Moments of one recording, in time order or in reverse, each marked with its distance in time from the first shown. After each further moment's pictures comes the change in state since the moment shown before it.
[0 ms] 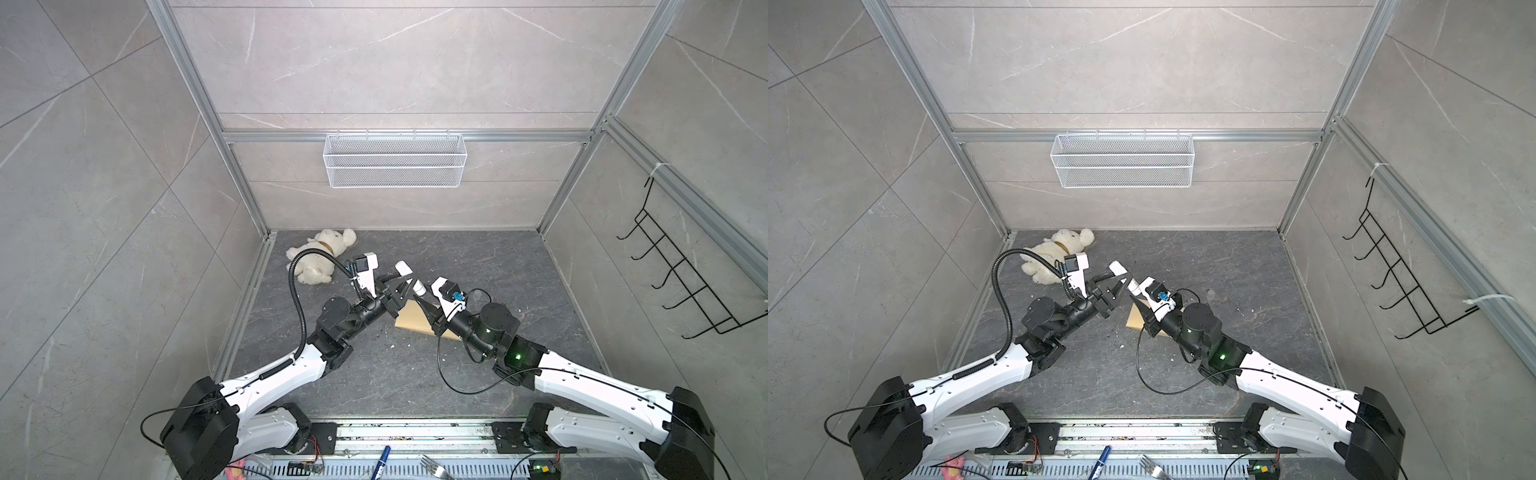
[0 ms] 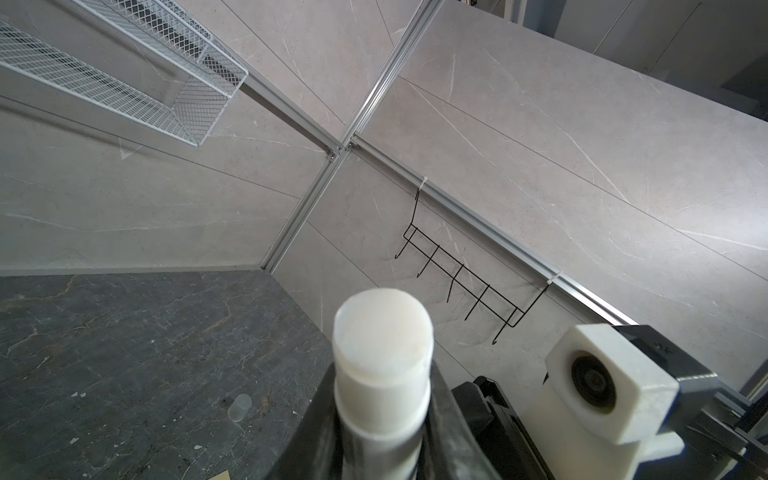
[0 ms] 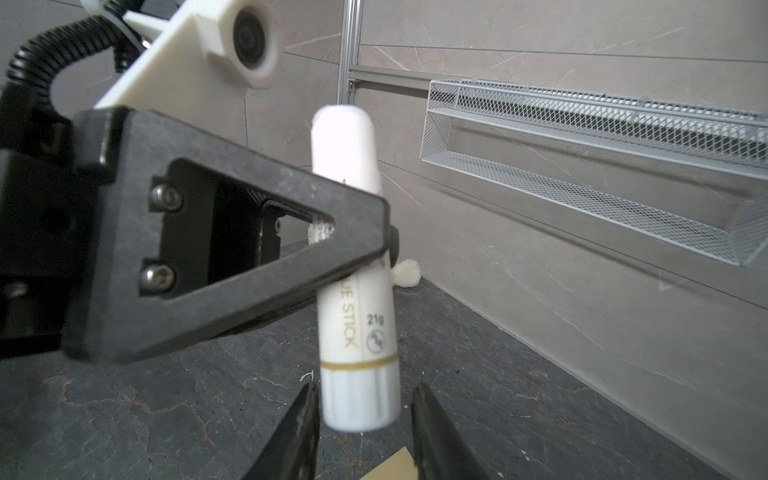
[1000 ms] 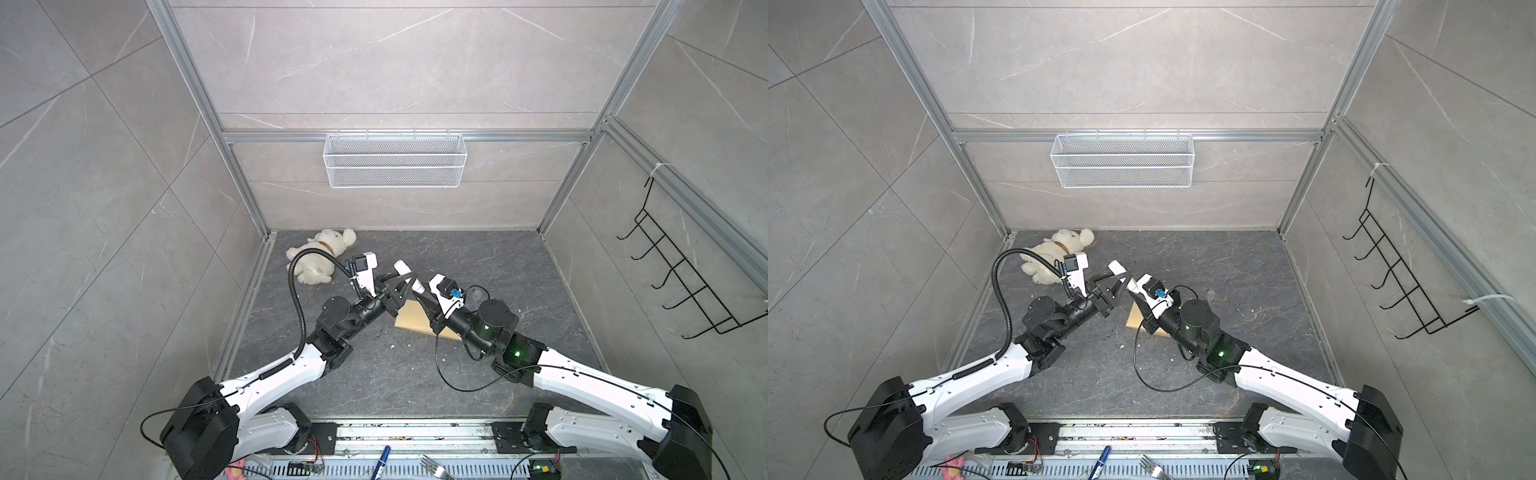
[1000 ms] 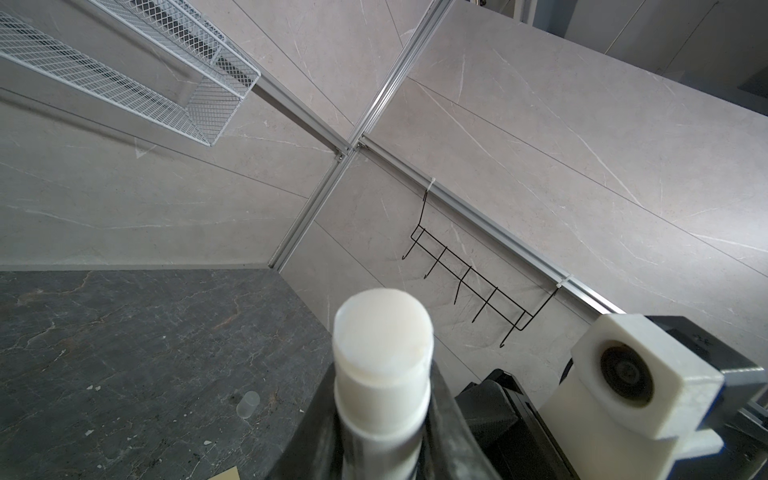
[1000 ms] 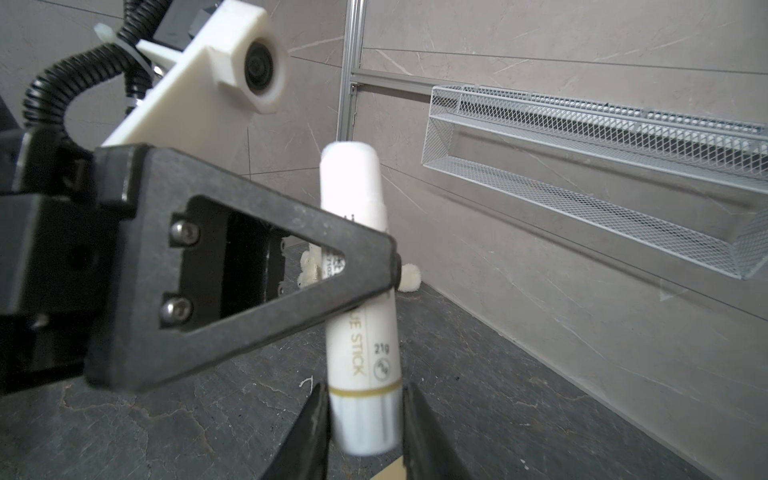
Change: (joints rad) left arm 0.001 0.000 0.000 -0.010 -0.002 0.000; right arm 0.000 0.026 0.043 -0.027 -0.012 -0.011
